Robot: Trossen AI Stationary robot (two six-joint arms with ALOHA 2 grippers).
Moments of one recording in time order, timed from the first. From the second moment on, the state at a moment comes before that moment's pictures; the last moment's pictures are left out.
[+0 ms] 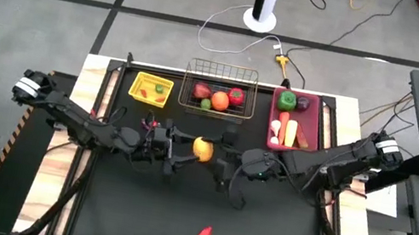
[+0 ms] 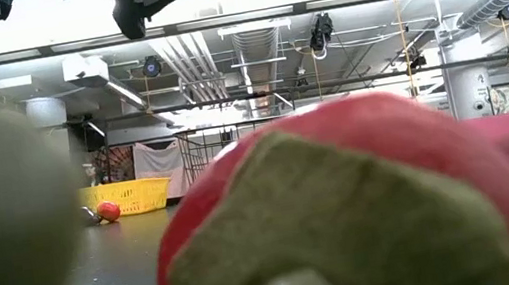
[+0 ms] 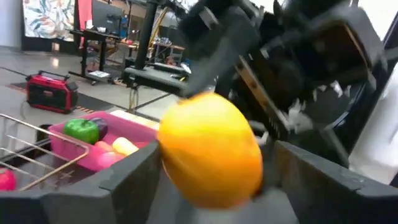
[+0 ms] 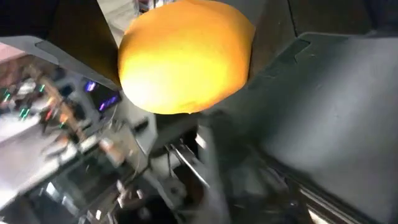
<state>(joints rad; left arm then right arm) -0.32 1.33 0.64 0.78 -0.52 -0.24 0.25 1.56 1.23 0.02 0.47 -0.57</state>
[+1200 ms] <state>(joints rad) -0.37 1.08 0.64 0.03 -0.62 -0.49 -0.45 2.05 1.84 -0.60 0.08 0.22</state>
